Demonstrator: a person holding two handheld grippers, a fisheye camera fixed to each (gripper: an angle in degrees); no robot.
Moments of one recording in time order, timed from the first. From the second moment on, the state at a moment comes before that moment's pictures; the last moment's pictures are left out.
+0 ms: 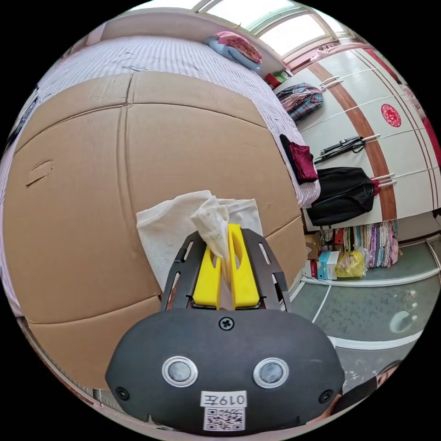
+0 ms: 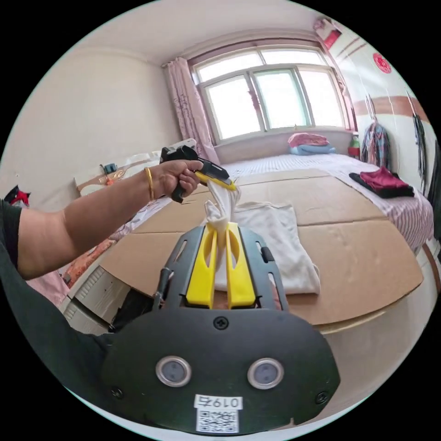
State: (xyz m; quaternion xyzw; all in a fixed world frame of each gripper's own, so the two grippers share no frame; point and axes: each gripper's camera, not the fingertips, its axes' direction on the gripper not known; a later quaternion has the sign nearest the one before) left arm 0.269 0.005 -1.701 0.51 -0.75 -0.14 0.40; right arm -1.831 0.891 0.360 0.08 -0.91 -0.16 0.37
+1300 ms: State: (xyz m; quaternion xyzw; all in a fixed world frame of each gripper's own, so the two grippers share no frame) left arm 0.175 -0.207 -1.810 0.46 -0.77 -0.23 0.38; right arm -2.148 0.889 0.543 -0.14 -0.92 -0.07 0.37
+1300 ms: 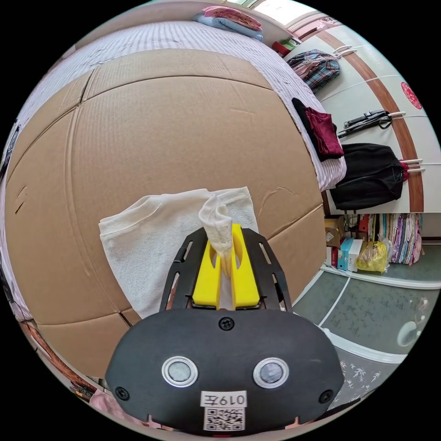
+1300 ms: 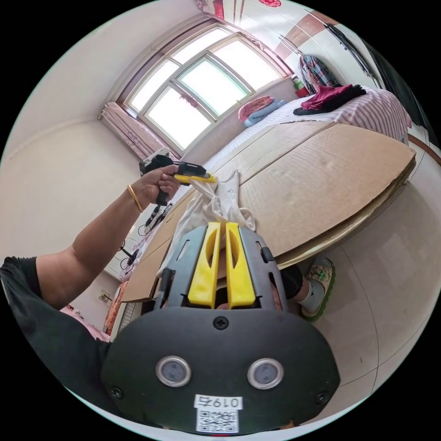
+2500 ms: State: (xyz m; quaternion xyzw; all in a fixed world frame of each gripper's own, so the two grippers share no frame) left arm 0.060 -0.111 -1.459 0.36 -0.85 0.06 0.37; right arm -2.248 0.883 0.612 -0.19 -0.92 -0.06 0.33
